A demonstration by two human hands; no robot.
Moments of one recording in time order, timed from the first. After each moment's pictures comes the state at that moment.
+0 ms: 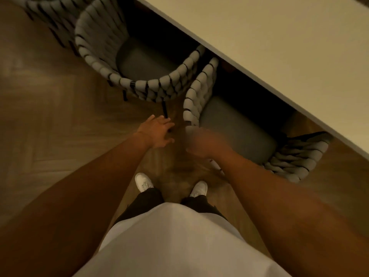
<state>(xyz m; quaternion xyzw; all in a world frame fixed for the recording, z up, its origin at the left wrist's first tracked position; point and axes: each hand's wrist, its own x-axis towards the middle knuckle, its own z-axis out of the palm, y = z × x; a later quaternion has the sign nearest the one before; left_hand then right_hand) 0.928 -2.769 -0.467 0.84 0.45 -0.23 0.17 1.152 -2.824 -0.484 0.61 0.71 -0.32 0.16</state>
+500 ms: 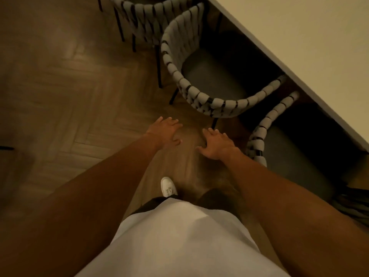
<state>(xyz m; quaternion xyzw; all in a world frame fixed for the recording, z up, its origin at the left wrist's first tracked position) 0.684 -2.722 -0.474 0.79 0.55 -0.19 0.19 0.913 -2.724 -0.479 0.55 0.75 -0.30 0.21</state>
